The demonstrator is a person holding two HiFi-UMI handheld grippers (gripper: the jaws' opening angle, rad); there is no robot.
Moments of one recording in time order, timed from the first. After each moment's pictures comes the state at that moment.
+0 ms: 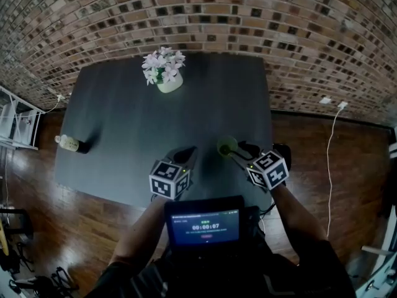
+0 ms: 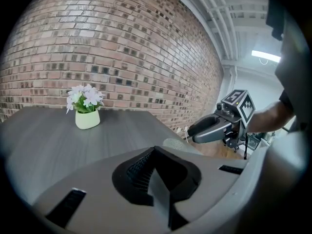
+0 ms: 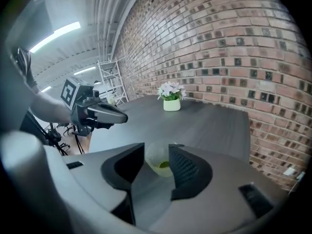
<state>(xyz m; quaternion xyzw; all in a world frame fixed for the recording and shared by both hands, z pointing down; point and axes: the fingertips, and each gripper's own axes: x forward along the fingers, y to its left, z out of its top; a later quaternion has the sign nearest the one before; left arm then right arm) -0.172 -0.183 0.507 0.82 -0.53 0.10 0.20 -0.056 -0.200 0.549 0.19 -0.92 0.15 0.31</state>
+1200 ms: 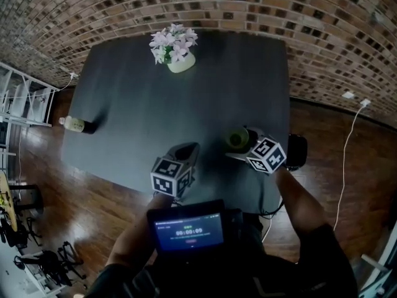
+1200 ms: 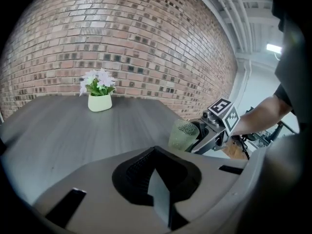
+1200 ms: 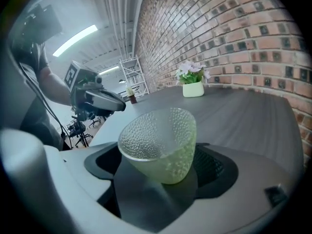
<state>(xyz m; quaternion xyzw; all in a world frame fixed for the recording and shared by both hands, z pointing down) -0.184 -0.169 0.559 0.77 -0.58 0.14 0.23 -0.091 -0.203 0.650 0.04 -0.94 0.15 0.30</state>
